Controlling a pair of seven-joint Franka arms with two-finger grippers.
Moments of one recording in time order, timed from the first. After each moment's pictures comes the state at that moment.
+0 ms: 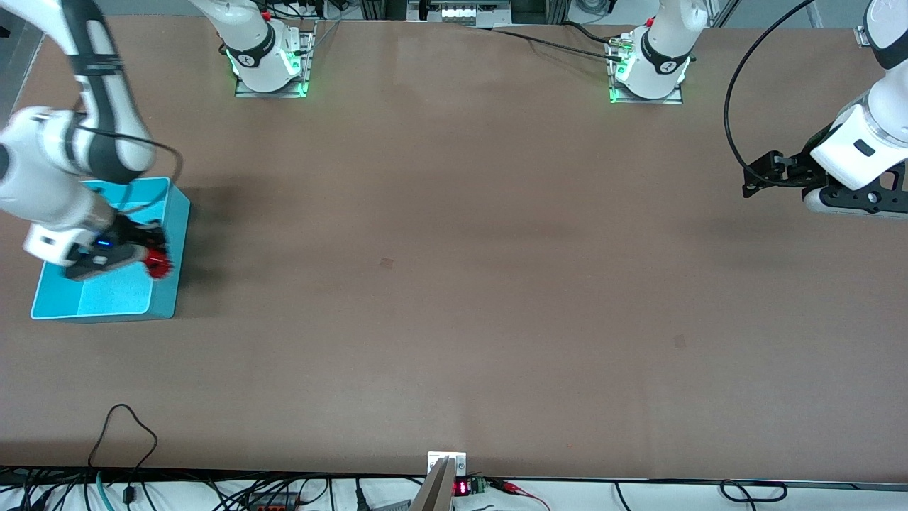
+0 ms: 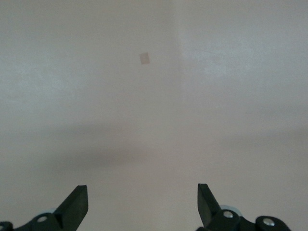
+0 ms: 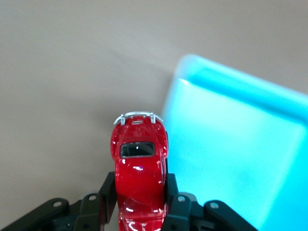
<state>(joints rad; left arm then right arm) -0.06 -0.02 0.04 -1.75 -0.01 1.70 0.04 -0.08 0.24 -0.17 -2.07 -0.02 2.32 -0.55</state>
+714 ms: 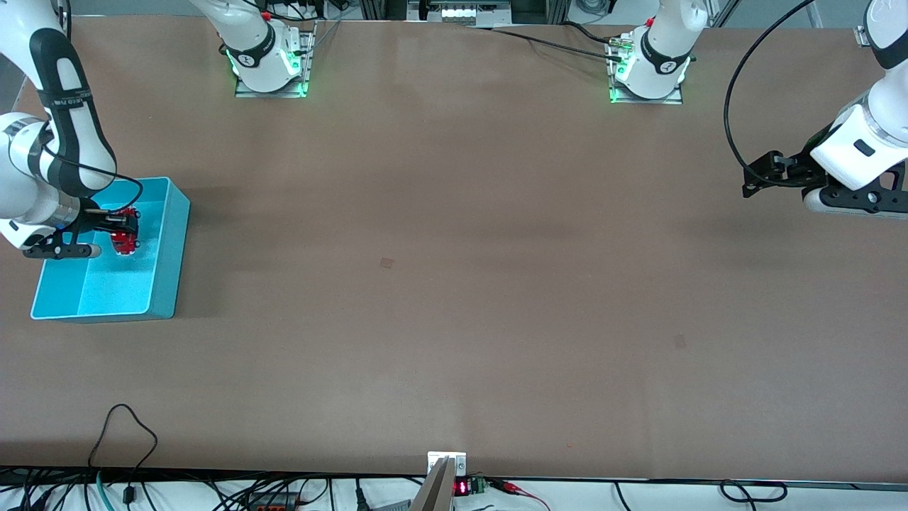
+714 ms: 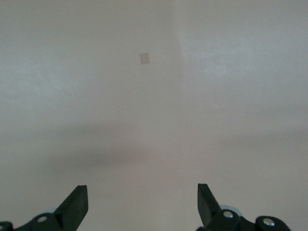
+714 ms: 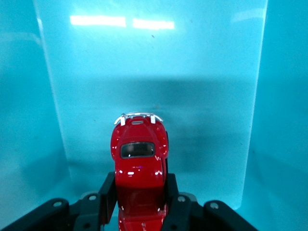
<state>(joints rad) -0.06 -0.02 0.04 -1.75 -0.01 1.70 0.04 -0.12 0.37 -0.29 -2.09 -0.02 2.31 -0.40</state>
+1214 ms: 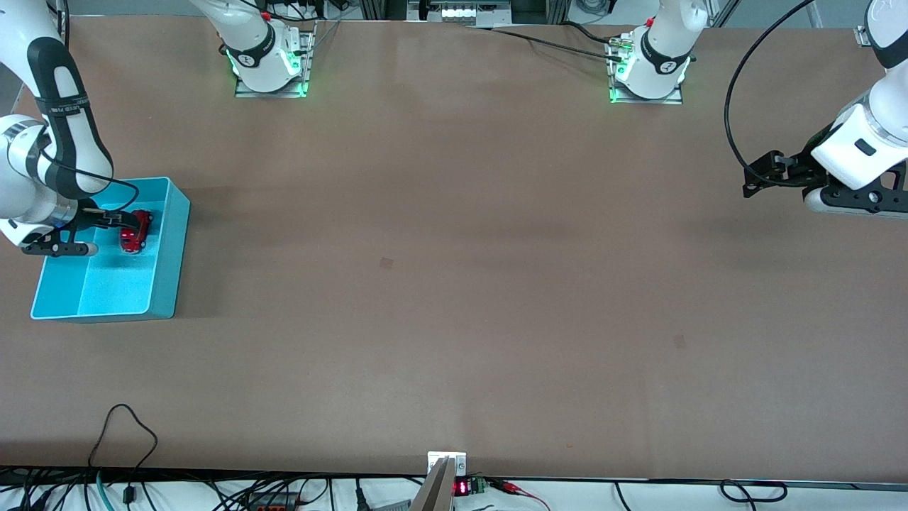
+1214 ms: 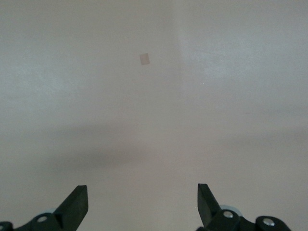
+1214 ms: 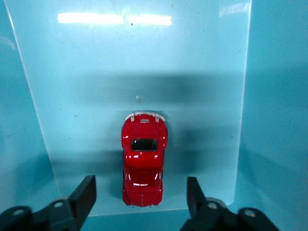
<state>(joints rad) -0.06 -0.02 0.04 -1.75 -0.01 1.70 0.04 -0.13 0.38 -0.30 -2.07 -0.02 2.31 -0.40</state>
